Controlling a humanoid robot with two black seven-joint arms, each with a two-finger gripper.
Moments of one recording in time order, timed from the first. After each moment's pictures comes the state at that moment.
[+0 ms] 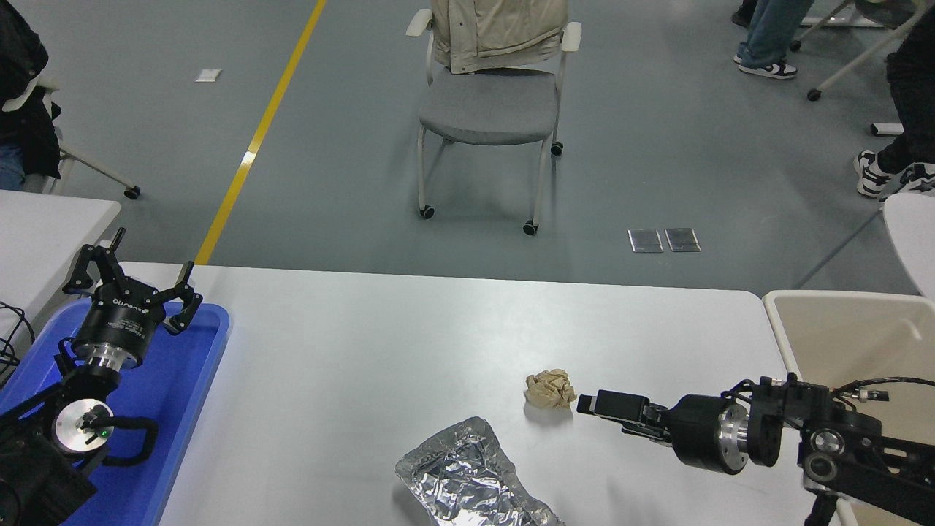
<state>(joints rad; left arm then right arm) -0.55 0.46 -0.62 -0.39 -0.23 -0.70 -0.58 0.65 -0.75 0.25 1.59 -1.06 0.13 -0.07</state>
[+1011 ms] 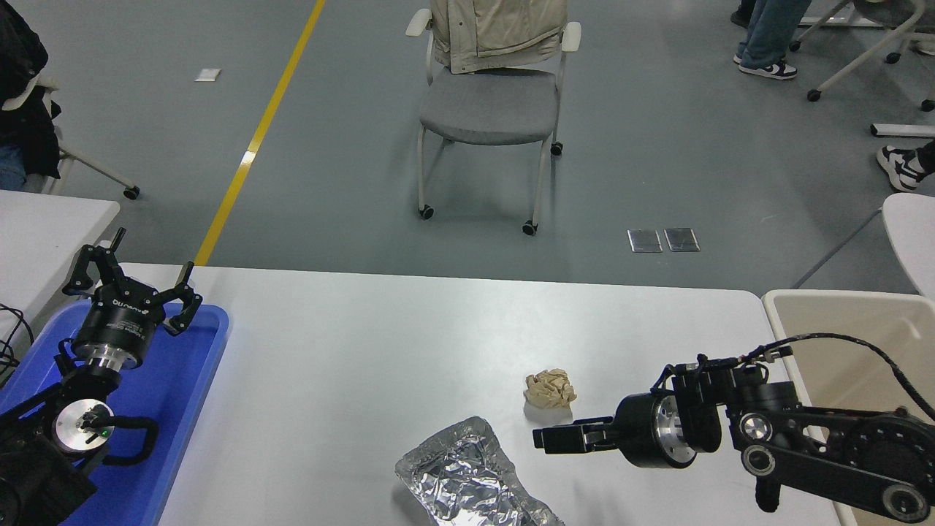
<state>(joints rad) -0.55 0.46 -0.62 -0.39 -0.23 -0.70 -0.58 0.82 -0.60 0.08 1.60 -1.34 0.24 -0.24</state>
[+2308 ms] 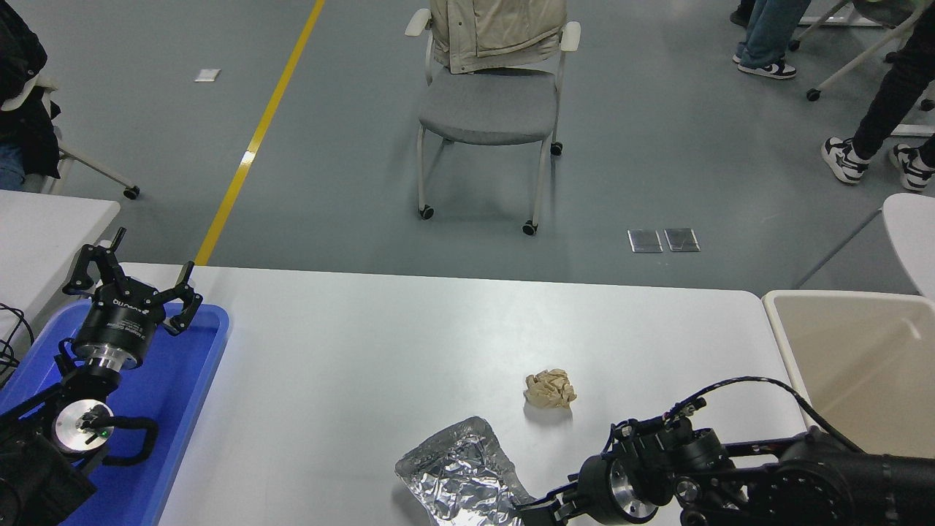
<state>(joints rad) -0.55 0.46 -0.62 -0.39 -0.23 -0.70 -0.58 0.80 -0.38 -0.09 1.44 -1.43 0.24 -0.25</state>
